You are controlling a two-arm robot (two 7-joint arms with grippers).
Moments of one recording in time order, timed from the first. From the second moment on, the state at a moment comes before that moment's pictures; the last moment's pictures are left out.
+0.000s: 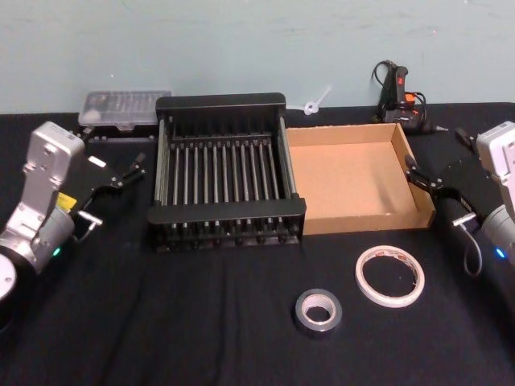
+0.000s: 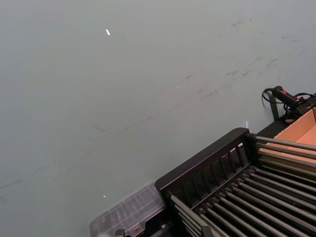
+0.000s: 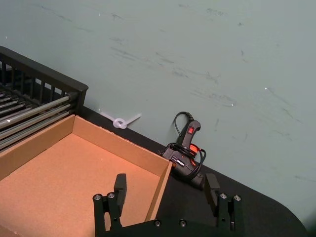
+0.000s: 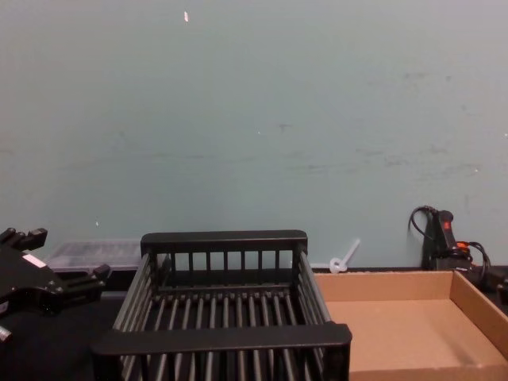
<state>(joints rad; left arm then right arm) -0.20 0.60 0.45 -1.41 -0.25 -0.12 0.03 0.20 0.60 -0.45 -1.41 0.25 -0.12 -0.03</state>
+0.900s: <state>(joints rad) -0.20 0.60 0.45 -1.41 -0.25 -0.12 0.03 0.12 0.67 -0.35 -1.54 0.36 -0.04 0.09</state>
